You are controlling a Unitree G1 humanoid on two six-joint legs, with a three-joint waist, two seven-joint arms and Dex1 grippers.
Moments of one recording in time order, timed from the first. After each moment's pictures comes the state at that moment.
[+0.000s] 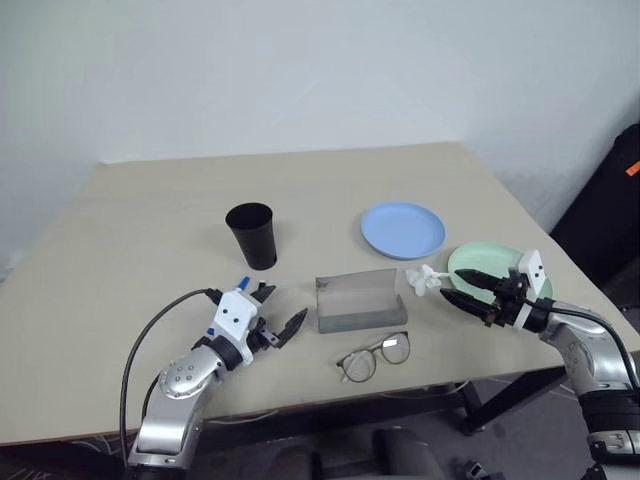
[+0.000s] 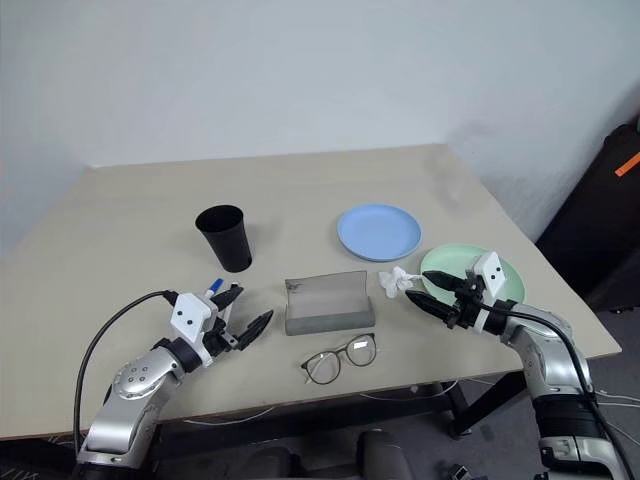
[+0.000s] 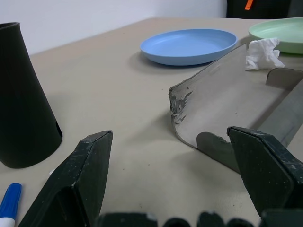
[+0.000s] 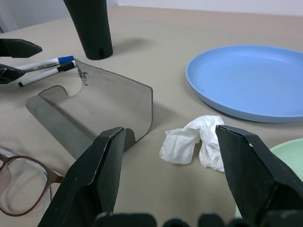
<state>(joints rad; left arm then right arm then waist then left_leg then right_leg) 0.10 0.39 0.00 -0.18 -0.22 0.10 -0.59 -0.23 -0.59 -0.11 0.22 0.43 0.22 1.05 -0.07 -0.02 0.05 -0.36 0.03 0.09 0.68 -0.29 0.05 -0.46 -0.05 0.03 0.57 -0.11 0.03</state>
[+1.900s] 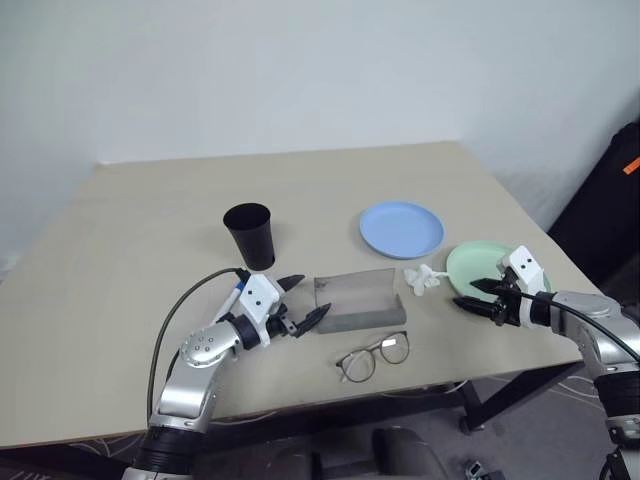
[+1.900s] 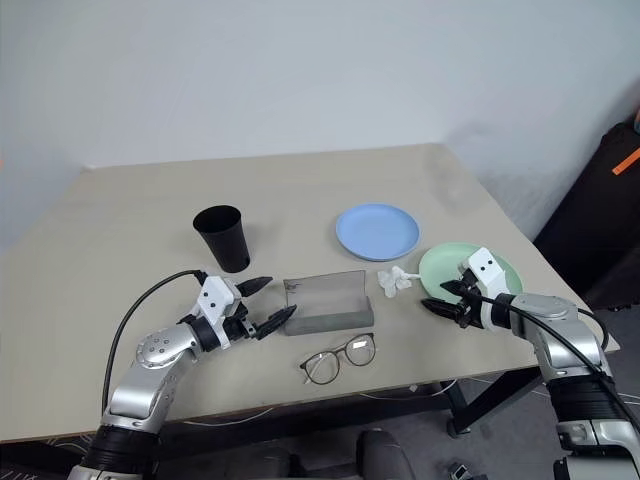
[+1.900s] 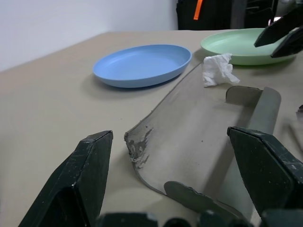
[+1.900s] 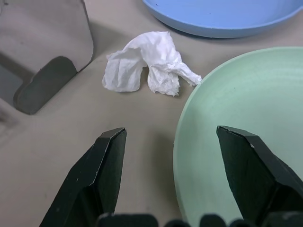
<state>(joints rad) -0.08 0.38 -0.06 -0.06 -0.22 0.10 -0.74 -0.30 -0.71 -0.01 0.19 0.27 0.55 0.91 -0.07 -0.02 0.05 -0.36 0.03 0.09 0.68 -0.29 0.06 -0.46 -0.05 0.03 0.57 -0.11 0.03</state>
